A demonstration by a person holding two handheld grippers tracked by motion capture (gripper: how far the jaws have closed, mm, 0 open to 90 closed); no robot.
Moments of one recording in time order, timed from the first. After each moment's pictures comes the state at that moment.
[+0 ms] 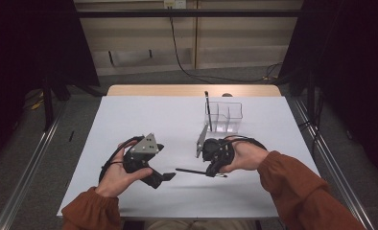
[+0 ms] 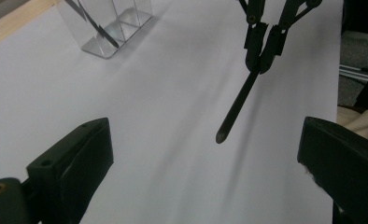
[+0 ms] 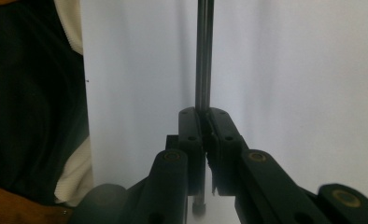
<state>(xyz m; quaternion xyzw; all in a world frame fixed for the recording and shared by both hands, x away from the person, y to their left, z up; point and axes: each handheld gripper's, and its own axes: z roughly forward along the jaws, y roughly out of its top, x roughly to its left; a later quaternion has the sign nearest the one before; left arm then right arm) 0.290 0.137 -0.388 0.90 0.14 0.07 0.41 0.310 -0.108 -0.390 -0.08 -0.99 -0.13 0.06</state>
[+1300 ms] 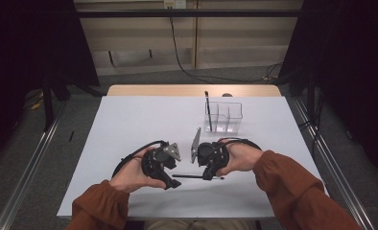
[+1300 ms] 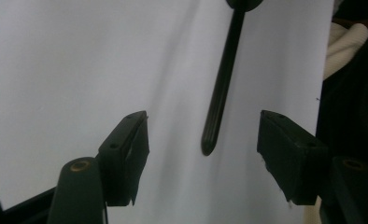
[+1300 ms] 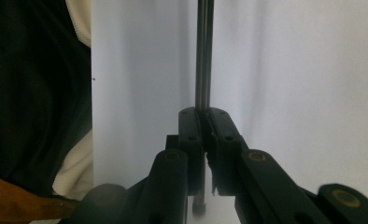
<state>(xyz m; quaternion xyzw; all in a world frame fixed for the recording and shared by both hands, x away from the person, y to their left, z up) 0.298 0.090 -0.404 0.96 0.09 -0.03 0.25 0.306 -0.094 -0.396 -0.04 -0.99 -0.11 0.07</state>
